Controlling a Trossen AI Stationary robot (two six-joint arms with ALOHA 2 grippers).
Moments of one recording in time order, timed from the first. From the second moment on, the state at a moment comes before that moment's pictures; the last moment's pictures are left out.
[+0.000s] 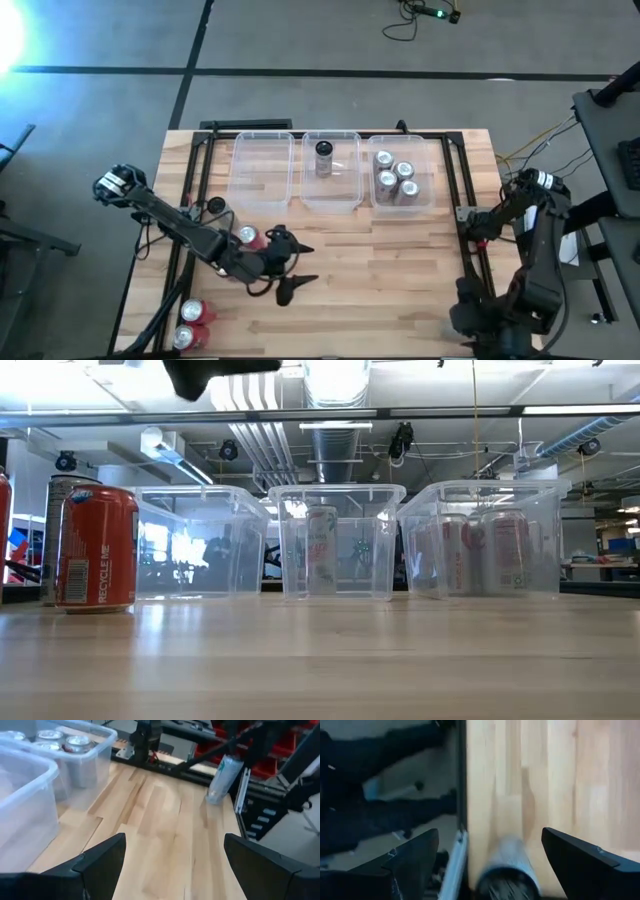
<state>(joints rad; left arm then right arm) -0.54 1.40 0.90 0.09 -0.56 -0.50 1.16 1.52 1.40 -1.10 0.17 1.16</state>
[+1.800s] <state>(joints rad) -0.53 1.08 1.00 -0.38 -0.68 -0.50 1.00 1.52 1.37 -1.16 0.13 0.93</state>
